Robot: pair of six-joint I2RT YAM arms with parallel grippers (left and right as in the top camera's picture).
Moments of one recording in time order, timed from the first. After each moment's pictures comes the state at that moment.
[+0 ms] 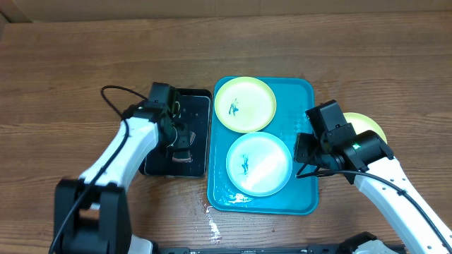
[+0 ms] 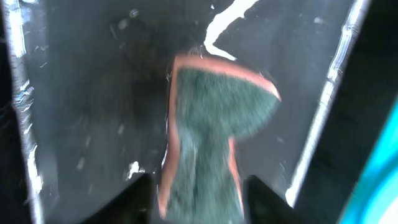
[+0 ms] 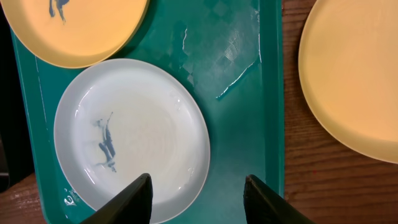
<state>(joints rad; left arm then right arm) -0.18 1.66 1.04 -0.80 0.06 -0.27 0.41 1.25 0.98 -0.95 -0.01 0.56</state>
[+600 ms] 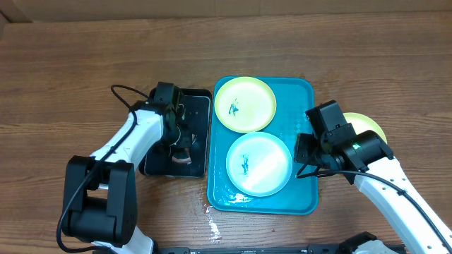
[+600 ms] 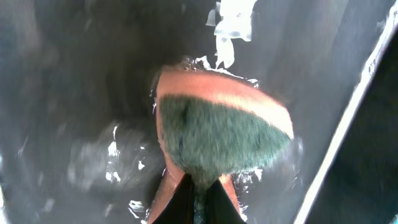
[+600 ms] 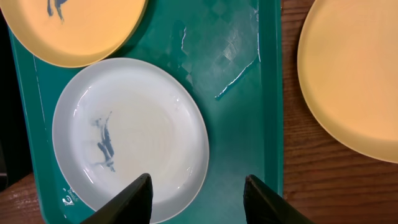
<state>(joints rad) -0.18 1.77 1.09 -0.83 0.08 -0.25 0.41 1.25 0.98 -0.96 -0.01 0.56</state>
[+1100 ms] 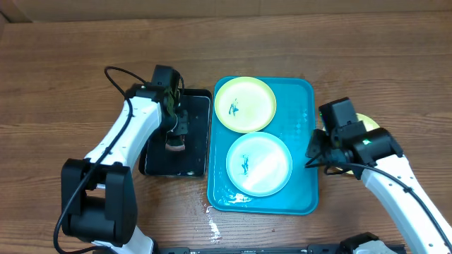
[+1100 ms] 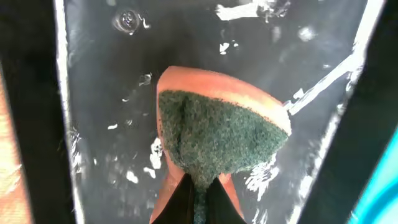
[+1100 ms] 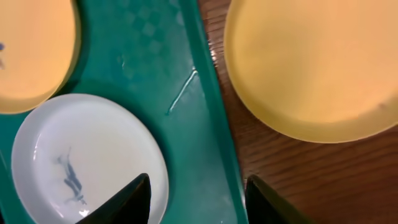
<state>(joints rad) -0.18 1.77 1.21 -0.90 -0.01 -0.25 0.30 1.25 0.98 -1.00 0.07 0.64</state>
